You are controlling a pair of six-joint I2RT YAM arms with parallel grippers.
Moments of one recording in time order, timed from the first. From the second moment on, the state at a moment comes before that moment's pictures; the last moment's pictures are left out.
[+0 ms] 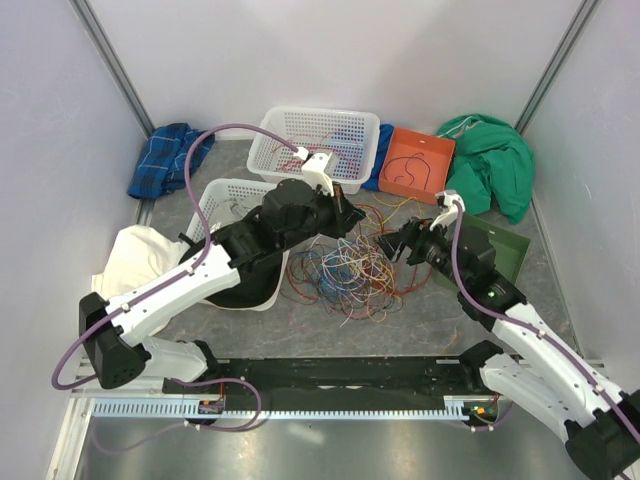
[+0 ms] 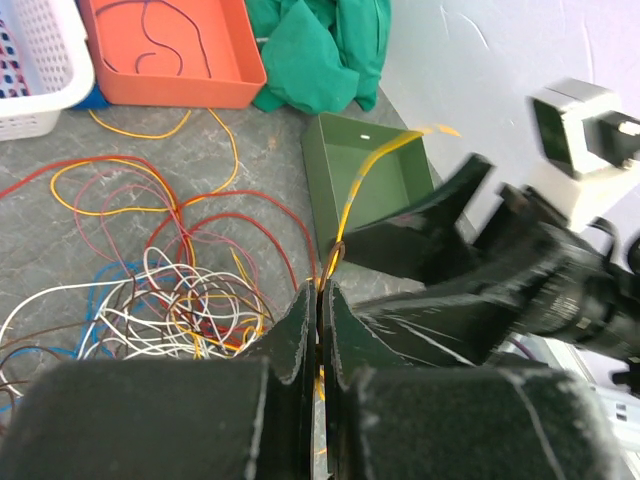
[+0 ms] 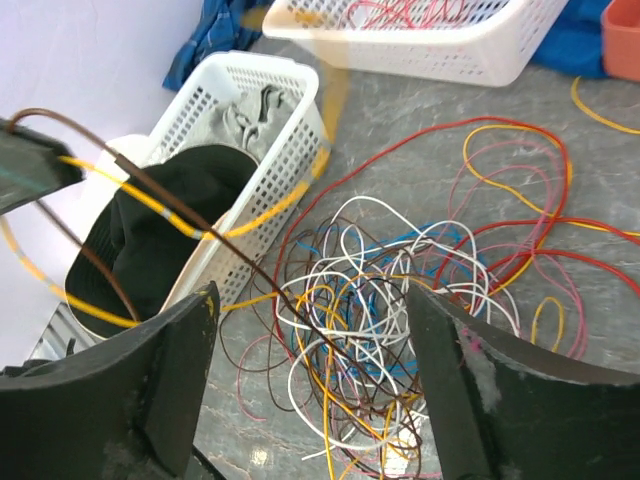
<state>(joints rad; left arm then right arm) -0.92 1.32 1.25 -0.19 -0.08 -0.55 0.50 0.77 0.60 0.00 -0.14 0.56</state>
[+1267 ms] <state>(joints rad) -0.92 1.06 0.85 -0.10 -0.39 -0.62 0.52 0.94 1.40 -0.34 0.17 0.51</state>
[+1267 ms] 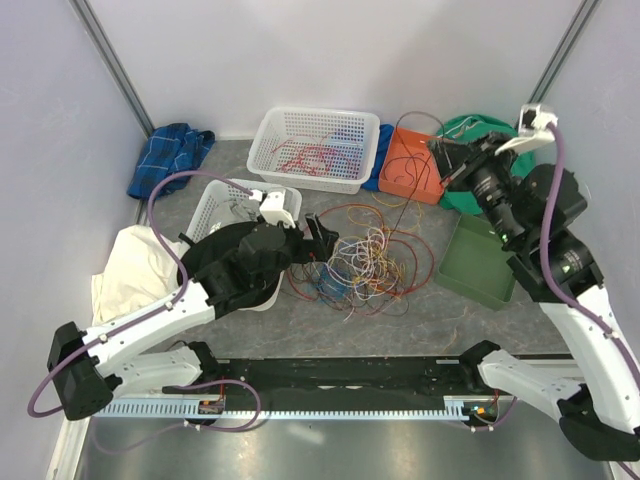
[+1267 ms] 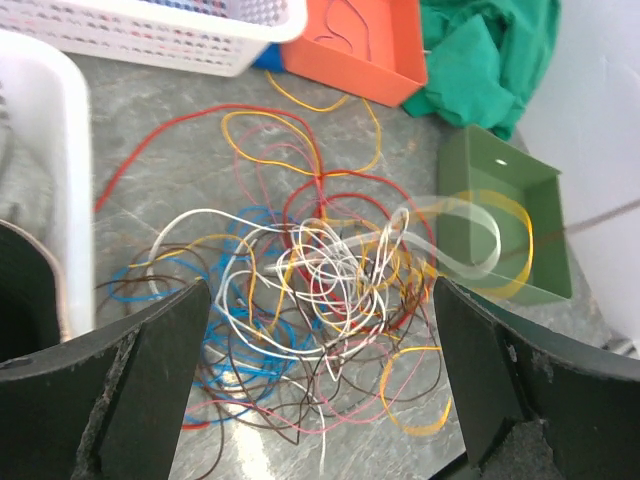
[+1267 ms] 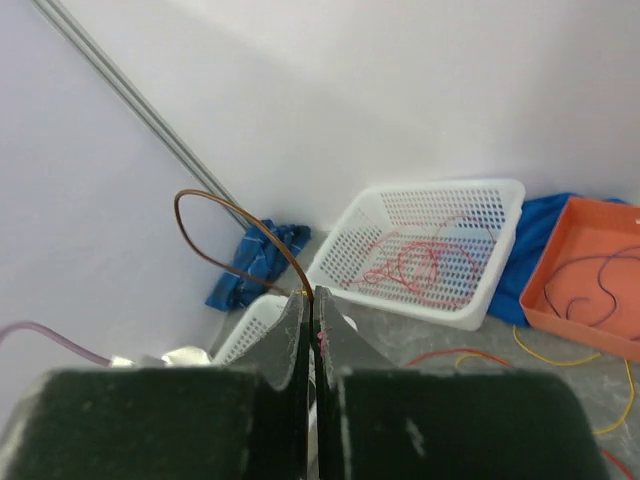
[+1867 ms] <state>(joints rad) -0.92 1.08 0.33 1.00 -0.20 -0.54 0.52 1.05 1.89 -0.41 0.16 0.57</state>
